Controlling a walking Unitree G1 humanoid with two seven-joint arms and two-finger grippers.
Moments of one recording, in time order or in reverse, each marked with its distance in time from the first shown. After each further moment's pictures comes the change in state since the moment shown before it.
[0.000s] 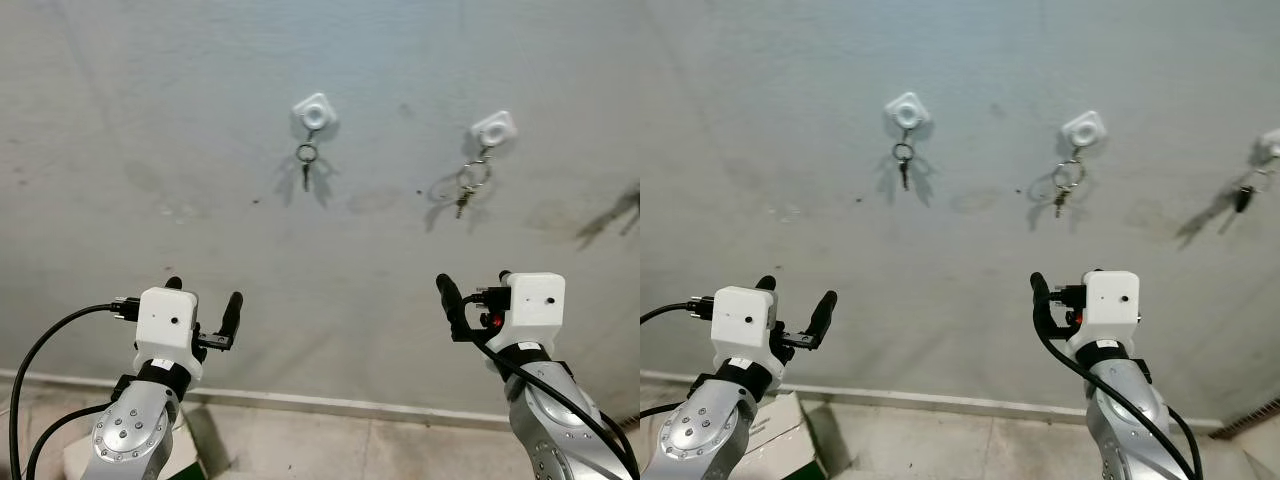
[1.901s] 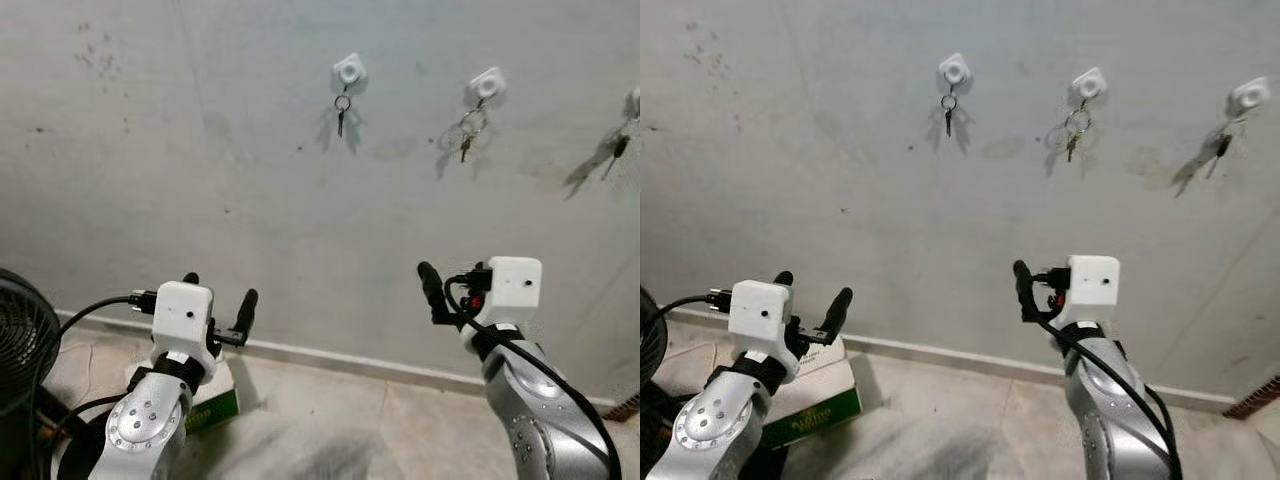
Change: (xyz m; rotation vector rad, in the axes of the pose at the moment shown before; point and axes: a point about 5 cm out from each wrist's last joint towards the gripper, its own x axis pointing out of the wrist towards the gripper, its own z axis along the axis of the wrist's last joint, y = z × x) left arm 0.004 -0.003 0.001 0.007 0.007 -0.023; right arm 0.021 0.024 0.004 0.105 0.003 0.068
